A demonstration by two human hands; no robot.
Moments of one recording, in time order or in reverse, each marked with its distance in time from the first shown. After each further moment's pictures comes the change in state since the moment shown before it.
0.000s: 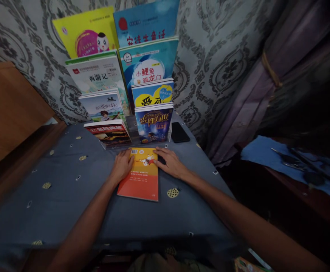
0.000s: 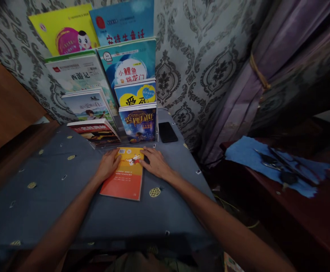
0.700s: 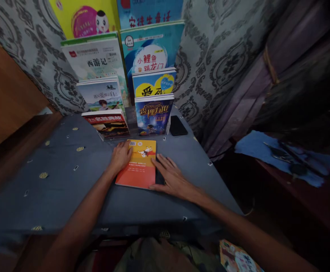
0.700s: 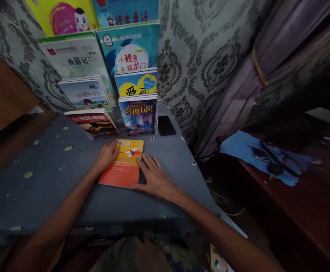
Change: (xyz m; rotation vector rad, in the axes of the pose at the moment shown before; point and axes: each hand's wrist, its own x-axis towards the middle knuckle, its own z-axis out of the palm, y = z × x) left_hand 0.000 0.005 -0.002 0.010 -0.035 -0.055; right_hand -0.072 -0.054 -0.011 -0.083 -0.264 -0.033
